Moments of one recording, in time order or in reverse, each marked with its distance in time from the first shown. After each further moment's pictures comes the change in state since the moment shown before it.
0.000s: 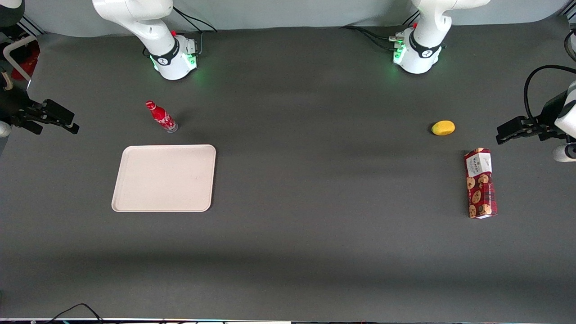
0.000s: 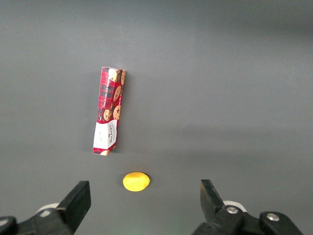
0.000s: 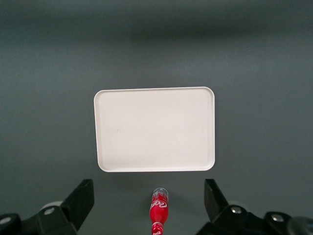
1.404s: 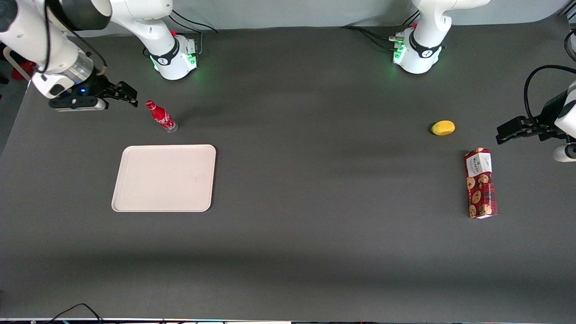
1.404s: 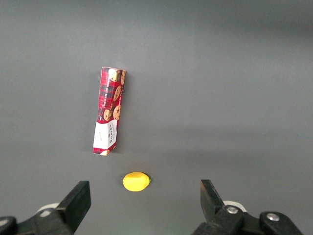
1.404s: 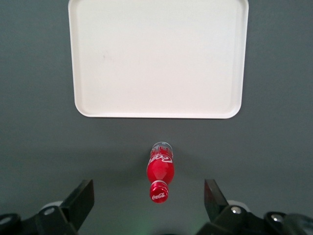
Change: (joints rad) arm -0.001 -0.446 0.062 -0.848 -0.004 0.321 0.008
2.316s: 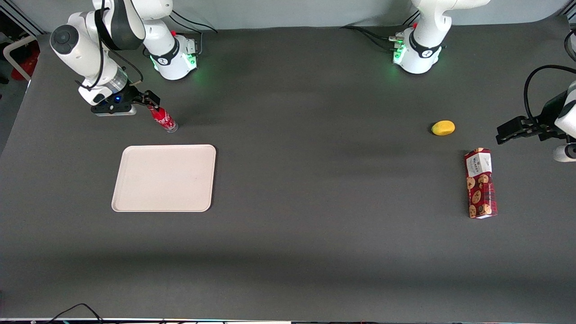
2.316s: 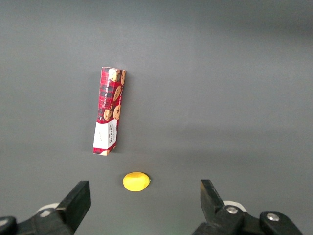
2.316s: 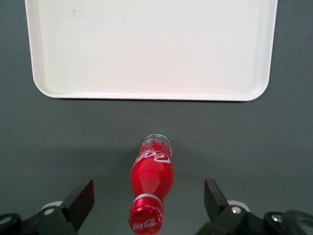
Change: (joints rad) arm -0.009 0.001 0.004 -0.300 -0.002 0.287 -0.016
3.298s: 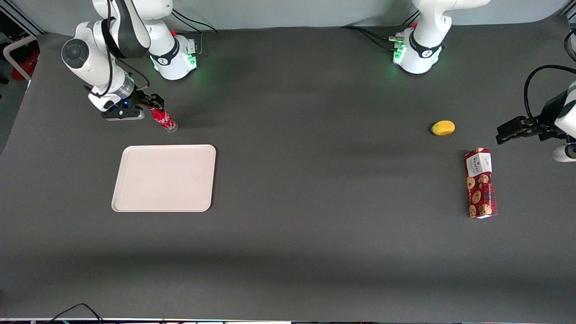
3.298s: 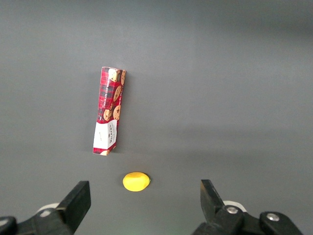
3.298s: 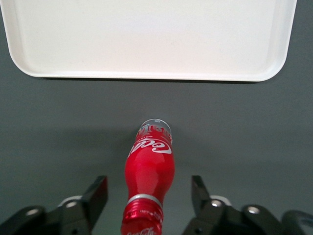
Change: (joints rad) arm -0.002 0.071 0.009 -0.012 0.000 0.001 0.000
